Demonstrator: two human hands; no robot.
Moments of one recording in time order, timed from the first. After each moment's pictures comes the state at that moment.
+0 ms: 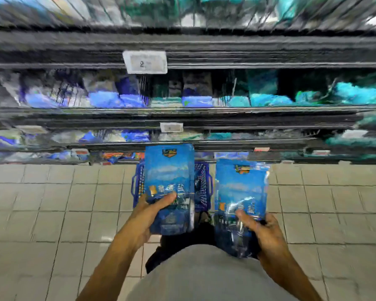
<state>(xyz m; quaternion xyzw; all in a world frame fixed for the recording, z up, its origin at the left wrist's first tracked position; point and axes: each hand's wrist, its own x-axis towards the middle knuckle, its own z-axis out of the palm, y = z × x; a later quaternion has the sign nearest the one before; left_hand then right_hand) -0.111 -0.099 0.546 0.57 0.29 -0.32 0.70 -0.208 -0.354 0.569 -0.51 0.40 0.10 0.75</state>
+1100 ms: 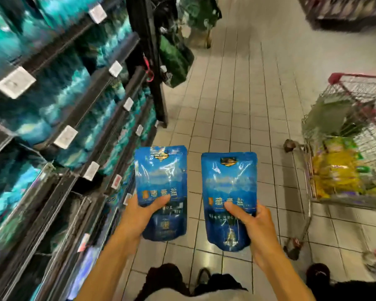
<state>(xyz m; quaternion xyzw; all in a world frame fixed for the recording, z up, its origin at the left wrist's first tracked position) -0.279 -0.609 0.626 0.57 -0.32 -0.62 0.43 -0.547 -0.573 0.638 -0.27 0.58 -0.49 0.60</state>
